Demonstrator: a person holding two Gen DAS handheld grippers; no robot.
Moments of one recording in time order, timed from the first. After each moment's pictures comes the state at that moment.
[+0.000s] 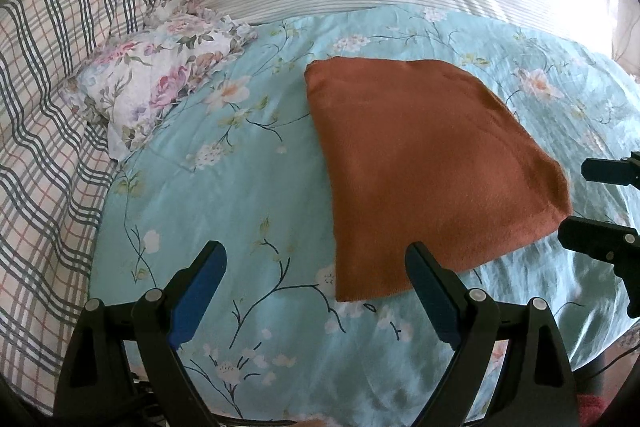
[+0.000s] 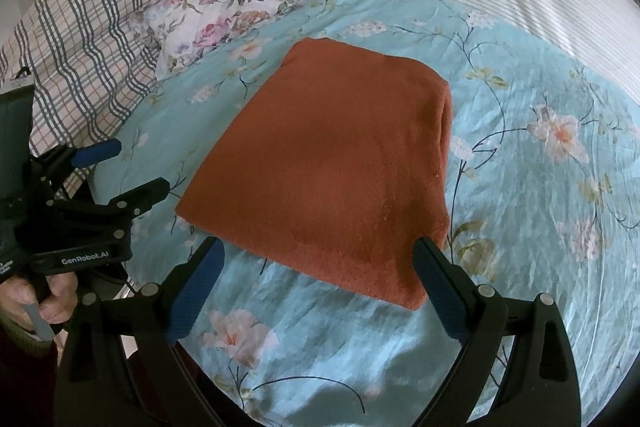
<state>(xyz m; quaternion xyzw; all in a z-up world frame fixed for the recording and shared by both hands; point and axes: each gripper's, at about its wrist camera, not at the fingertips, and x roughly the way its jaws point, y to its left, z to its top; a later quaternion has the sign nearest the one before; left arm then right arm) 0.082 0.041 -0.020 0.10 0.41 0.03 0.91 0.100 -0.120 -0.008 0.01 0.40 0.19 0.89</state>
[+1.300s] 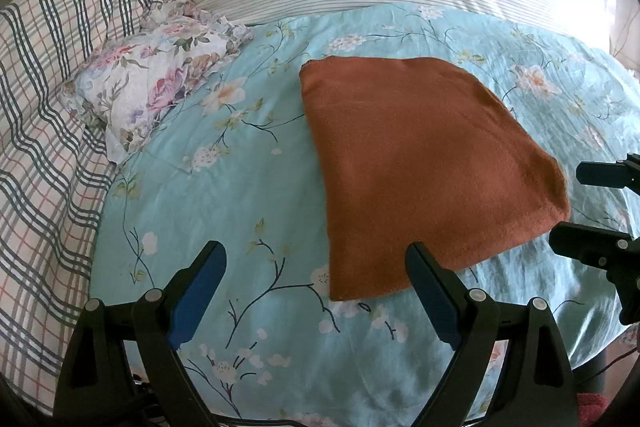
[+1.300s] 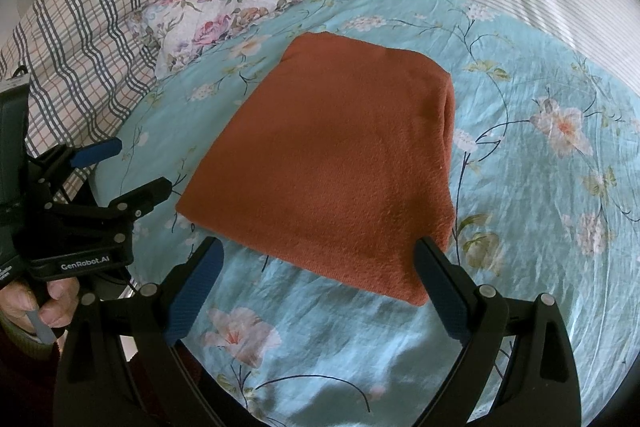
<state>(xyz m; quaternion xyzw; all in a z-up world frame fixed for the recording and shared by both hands) 0.081 0.035 -0.022 0.10 0.41 0.03 0.90 0.098 -0.117 -0.013 0.02 0.41 0.19 0.89</state>
